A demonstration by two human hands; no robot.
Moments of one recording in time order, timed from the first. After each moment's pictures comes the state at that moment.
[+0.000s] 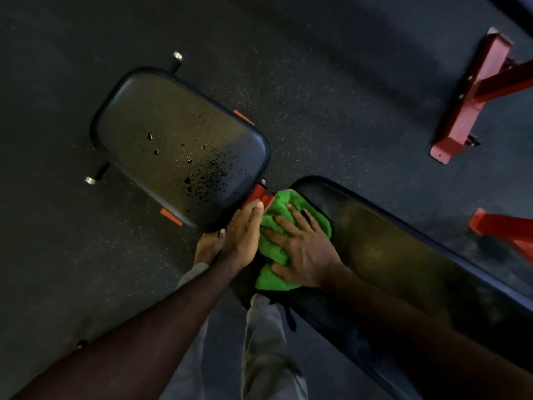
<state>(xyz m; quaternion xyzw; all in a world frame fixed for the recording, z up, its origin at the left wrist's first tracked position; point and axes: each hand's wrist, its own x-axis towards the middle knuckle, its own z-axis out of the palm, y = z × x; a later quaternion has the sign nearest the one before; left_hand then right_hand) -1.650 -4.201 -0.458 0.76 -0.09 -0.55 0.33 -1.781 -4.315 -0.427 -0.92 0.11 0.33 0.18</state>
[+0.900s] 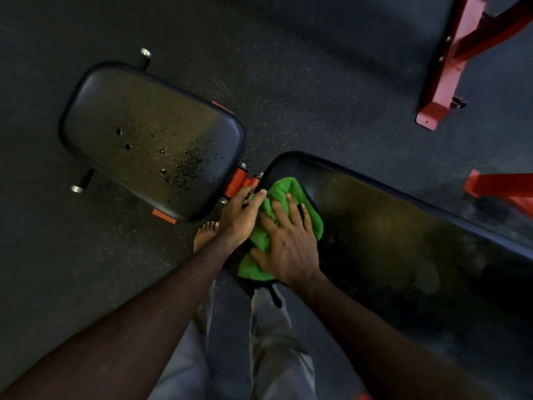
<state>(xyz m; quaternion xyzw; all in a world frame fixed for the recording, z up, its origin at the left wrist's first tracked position) -1.668 -4.223 -0.461 0.76 -0.09 -0.54 0.35 -1.809 -4.255 -0.435 -0.92 0.33 0.19 0.13</state>
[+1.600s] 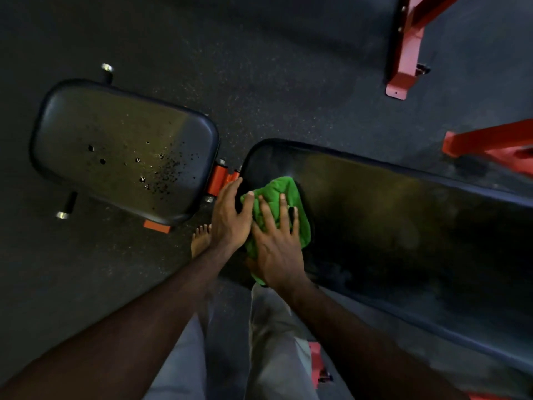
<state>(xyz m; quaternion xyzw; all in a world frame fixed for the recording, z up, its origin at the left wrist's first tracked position) -1.687 -4.208 -0.460 0.79 -0.25 -0.45 0.32 -1.821 -4.211 -0.426 -0.89 0.40 0.17 0.11</state>
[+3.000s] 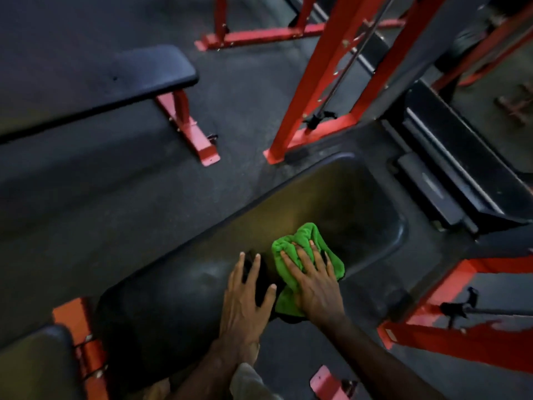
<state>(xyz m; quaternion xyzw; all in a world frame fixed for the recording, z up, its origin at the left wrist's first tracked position) -1.965 -4.259 -0.251 0.53 -0.69 -0.46 0.18 -2.159 -4.224 -0.225 -0.67 0.73 0.10 0.05</state>
